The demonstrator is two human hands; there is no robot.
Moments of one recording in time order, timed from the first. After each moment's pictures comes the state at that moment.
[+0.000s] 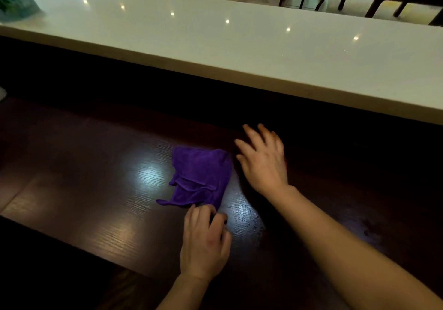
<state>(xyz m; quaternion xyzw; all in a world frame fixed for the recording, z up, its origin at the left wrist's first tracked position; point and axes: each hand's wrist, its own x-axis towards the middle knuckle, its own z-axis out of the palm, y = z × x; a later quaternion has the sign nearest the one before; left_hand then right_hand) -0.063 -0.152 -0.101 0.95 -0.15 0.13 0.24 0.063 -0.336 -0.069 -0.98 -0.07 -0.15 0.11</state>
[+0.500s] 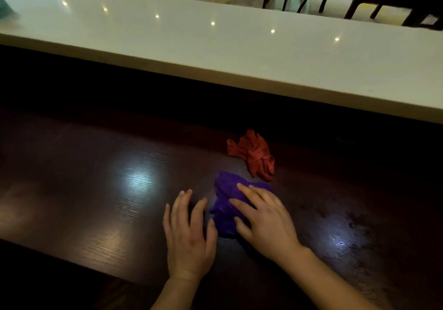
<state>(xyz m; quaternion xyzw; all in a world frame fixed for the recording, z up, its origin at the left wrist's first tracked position) -0.061 -0.152 -0.096 0.94 -0.11 0.17 0.27 -0.060 -0.341 -0.086 -0.99 -0.09 -0.01 0.13</state>
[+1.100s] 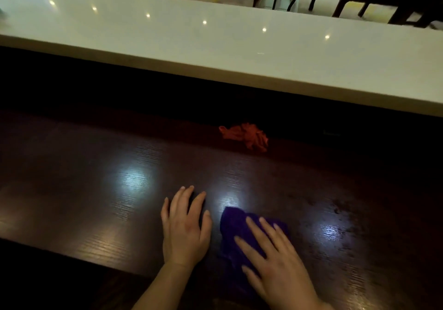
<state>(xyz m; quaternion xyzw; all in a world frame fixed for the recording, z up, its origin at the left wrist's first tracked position) -0.059 -0.151 -0.097 0.96 -0.12 0.09 0.25 -0.170 -0.354 -0.113 -0.99 -0.12 0.00 0.09</state>
